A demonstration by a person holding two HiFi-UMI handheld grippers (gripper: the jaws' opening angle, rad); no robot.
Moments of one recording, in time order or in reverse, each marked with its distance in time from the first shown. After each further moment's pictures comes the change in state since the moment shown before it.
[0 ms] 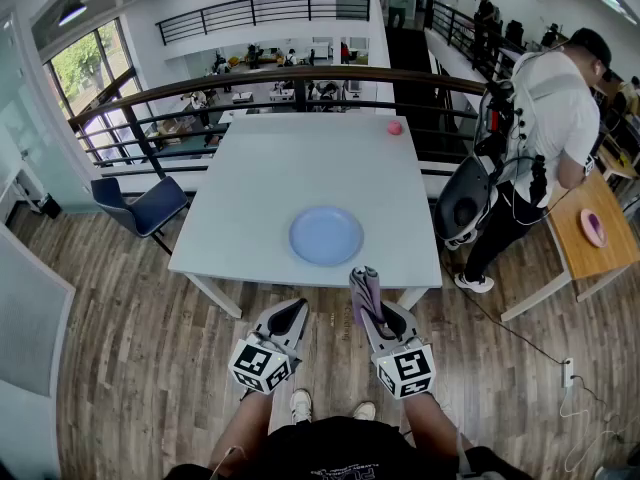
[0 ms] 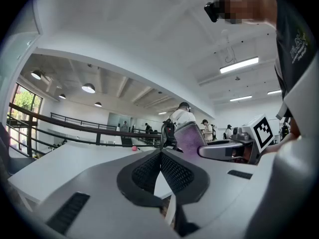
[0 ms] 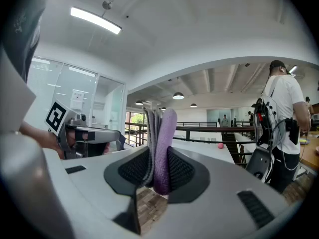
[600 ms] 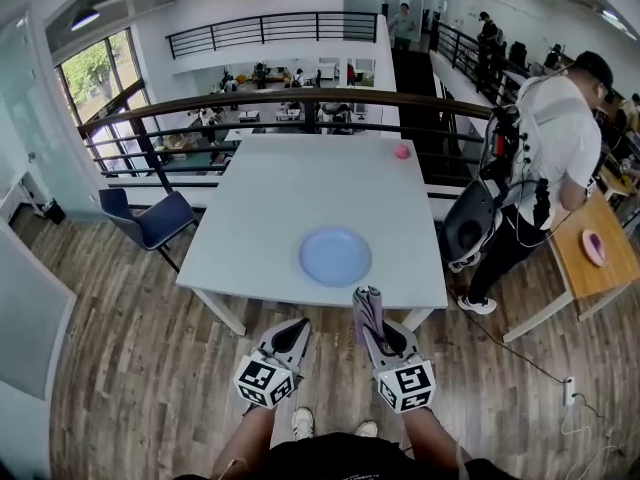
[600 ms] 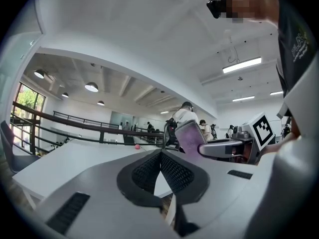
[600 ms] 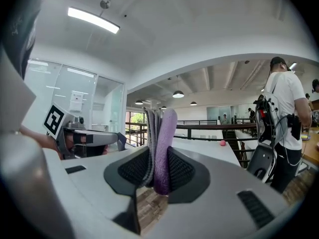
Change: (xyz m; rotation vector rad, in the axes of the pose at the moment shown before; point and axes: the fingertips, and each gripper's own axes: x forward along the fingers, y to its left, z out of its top) left arm -0.020 0.012 -0.010 -0.023 0.014 0.027; right arm 0.006 0.018 -0.005 0.032 0.021 0.007
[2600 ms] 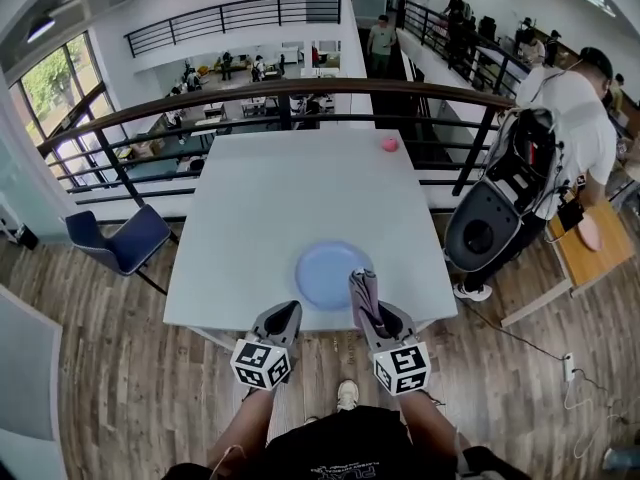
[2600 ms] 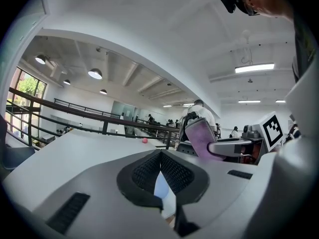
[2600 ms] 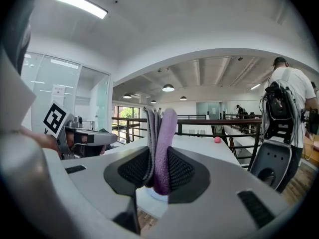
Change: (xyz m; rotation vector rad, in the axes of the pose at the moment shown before) left arm 0.103 0.155 -0.004 -0.076 0.089 -0.010; right arm 0.151 -0.045 0.006 0.022 0.063 -0.135
